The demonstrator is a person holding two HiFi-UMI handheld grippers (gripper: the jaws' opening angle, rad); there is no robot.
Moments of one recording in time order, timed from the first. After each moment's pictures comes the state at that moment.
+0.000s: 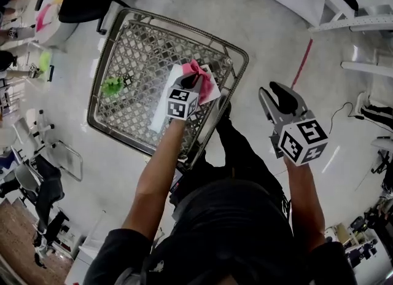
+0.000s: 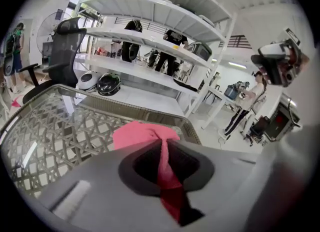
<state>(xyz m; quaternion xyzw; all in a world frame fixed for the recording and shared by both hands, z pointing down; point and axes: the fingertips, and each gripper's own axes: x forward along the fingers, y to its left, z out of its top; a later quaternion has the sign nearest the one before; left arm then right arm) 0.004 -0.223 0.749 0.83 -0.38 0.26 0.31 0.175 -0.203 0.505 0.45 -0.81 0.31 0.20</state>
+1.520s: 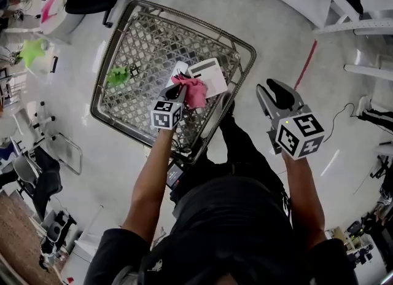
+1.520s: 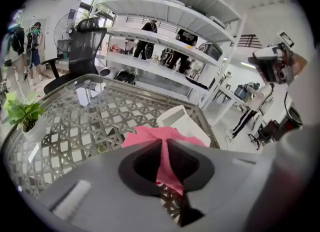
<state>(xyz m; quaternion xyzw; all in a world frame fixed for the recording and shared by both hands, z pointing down) -0.094 -0.157 0.757 0.79 -0.43 0.27 0.34 0.144 -0.188 0.513 0.43 -0.82 0.32 0.21</state>
